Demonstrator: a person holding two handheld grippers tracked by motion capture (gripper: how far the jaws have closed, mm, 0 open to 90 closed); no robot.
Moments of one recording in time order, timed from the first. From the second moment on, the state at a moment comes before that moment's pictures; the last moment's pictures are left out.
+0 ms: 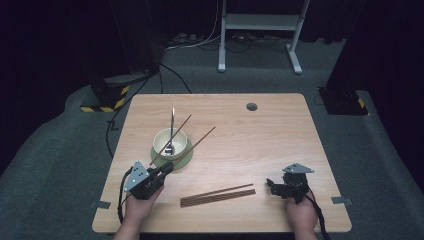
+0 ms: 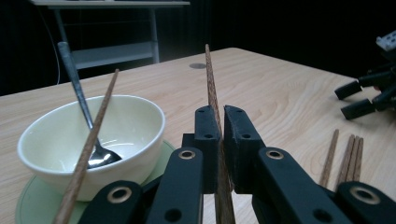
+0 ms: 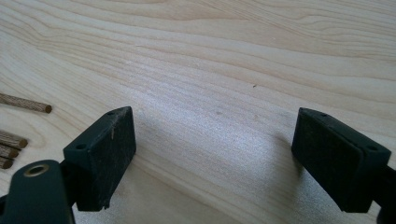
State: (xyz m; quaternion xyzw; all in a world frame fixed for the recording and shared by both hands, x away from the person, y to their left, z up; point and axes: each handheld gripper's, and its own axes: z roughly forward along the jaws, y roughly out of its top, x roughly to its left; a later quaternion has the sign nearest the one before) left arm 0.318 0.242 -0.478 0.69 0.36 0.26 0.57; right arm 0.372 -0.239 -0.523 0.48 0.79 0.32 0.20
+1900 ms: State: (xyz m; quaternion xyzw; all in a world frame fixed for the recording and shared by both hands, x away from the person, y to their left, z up) left arm 0.351 0.257 -0.486 0.69 0.42 0.34 0.49; right arm 0.372 -0.239 -0.523 0.47 0.79 0.32 0.20
